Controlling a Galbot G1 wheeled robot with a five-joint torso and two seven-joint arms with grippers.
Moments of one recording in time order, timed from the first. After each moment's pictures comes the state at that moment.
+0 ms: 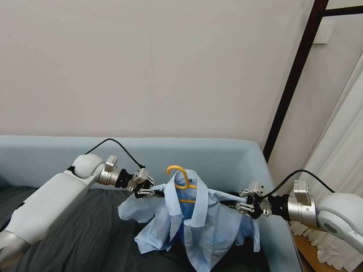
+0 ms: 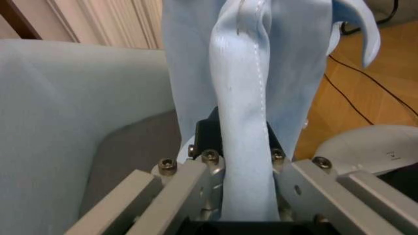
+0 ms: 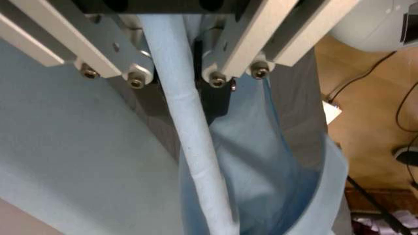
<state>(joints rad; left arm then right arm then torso) 0.25 -0.83 0.21 -1.27 -0.57 -0.05 1.42 -0.85 0.40 0.15 2.01 0.78 -0.34 -0.62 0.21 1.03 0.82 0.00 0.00</state>
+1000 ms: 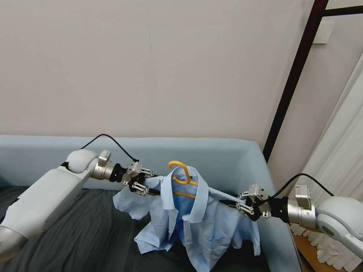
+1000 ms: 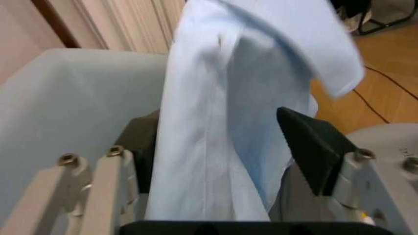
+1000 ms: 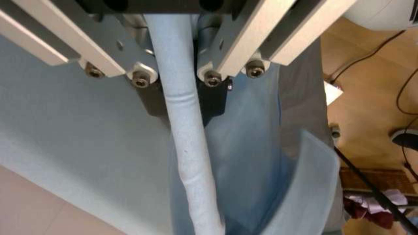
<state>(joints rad) 0.23 -0.75 0.12 -1.22 -0.62 -0.08 1.49 -0.90 0.44 0.18 1.98 0.77 -0.23 -0.64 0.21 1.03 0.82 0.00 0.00</state>
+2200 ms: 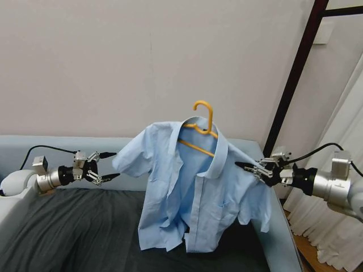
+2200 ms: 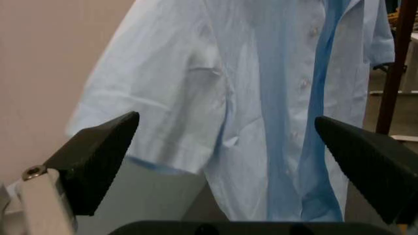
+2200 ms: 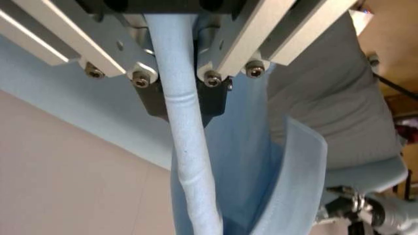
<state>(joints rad) 0.62 -0.65 -0.31 -1.21 -0.88 -0.11 1.26 -0.98 0.23 0.50 2.15 1.29 -0.37 -0.30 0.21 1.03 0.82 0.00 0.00</state>
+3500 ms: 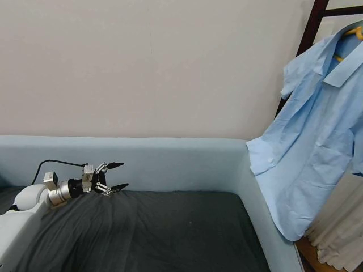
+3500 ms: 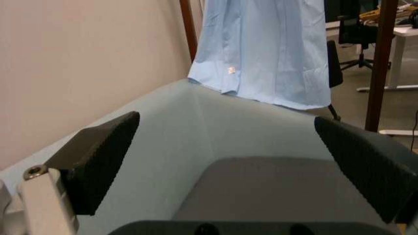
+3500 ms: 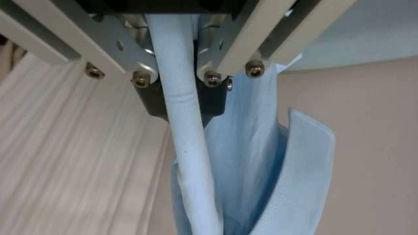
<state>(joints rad) 0.67 -0.75 -0.31 -1.22 -0.81 -0.19 1.27 -0.88 -0.10 0.80 2.01 1.84 -0.54 0.87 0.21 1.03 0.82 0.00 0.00</state>
